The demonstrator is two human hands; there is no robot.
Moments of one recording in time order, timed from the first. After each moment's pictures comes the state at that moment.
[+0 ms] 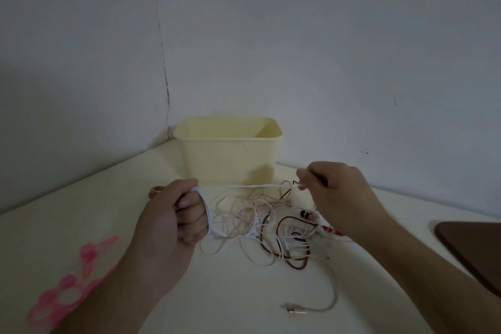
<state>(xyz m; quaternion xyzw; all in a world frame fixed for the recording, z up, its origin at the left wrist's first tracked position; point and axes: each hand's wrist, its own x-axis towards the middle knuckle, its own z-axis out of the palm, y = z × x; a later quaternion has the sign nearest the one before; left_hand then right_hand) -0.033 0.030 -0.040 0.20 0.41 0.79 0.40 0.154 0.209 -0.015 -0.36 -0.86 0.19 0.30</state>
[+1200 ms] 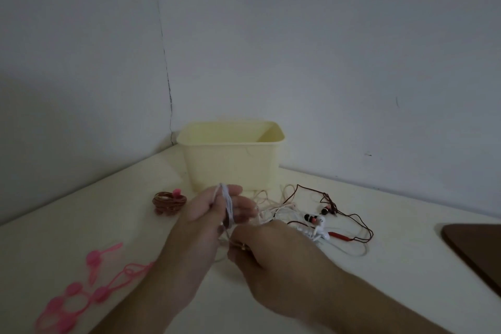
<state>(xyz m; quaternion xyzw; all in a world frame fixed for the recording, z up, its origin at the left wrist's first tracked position) -0.018 0.051 -0.059 0.35 0.52 0.73 0.25 0.125 0.117 -0.036 -0.13 -0.97 0.15 0.15</state>
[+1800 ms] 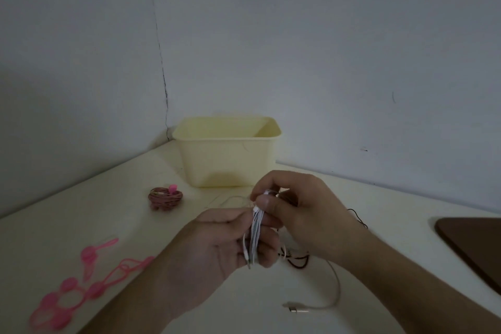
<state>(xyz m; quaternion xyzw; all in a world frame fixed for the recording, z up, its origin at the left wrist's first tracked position) -0.006 0.034 -0.054 0.41 0.36 0.64 0.53 0.139 0.168 -0.020 -0.16 -0.86 0.40 0.29</state>
